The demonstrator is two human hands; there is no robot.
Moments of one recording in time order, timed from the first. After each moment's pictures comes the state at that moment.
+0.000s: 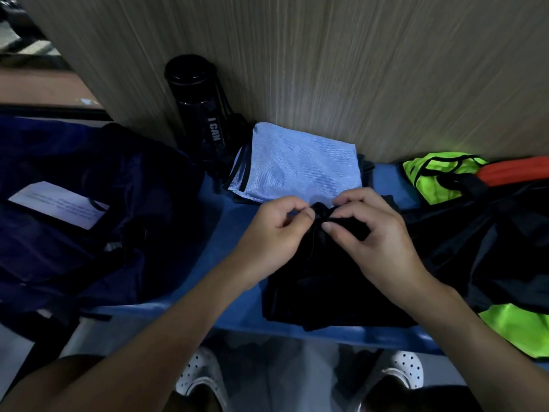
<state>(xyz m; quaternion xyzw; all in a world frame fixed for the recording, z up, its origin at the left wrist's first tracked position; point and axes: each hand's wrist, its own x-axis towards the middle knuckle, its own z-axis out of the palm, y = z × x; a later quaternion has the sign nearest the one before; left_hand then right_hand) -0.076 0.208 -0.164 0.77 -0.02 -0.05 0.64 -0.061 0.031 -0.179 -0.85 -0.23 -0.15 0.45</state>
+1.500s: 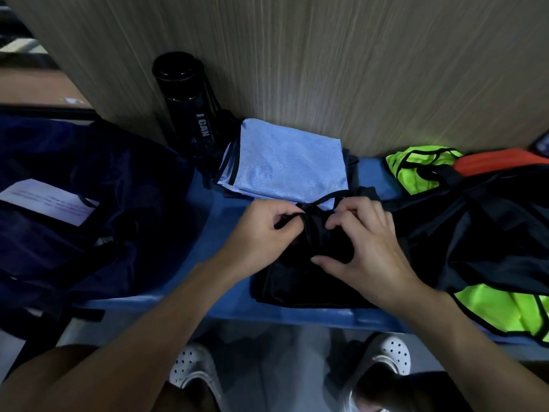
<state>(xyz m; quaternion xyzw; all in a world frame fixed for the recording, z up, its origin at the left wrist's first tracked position) -0.081 0.211 -0.174 0.81 -0.09 -0.03 0.58 -0.091 0.011 -0.186 -0.93 -0.24 -0.14 0.24</state>
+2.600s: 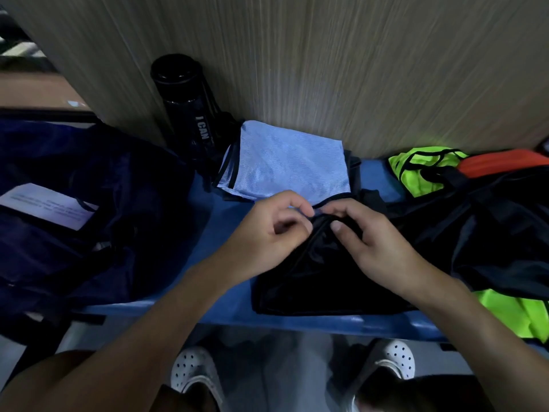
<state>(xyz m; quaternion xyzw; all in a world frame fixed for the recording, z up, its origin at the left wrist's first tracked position) -0.080 0.212 -0.165 0.78 -0.12 -0.06 0.62 -0.069 0.010 -0.176 -0.85 -0.24 0.00 0.47</state>
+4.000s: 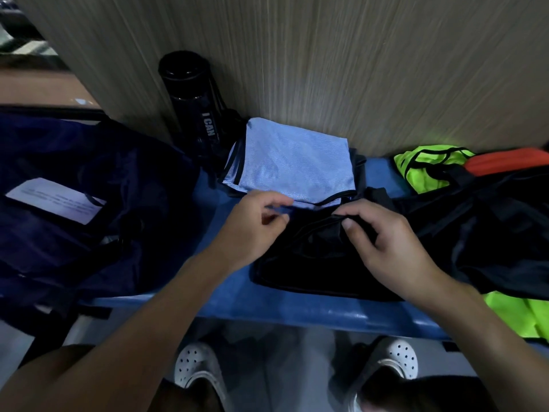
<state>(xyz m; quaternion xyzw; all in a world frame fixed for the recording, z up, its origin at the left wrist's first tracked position) -0.067 0.233 -0.191 0.83 -0.05 0.00 0.56 -0.078 0.006 -0.174 -0.87 -0.25 -0.10 0.42</state>
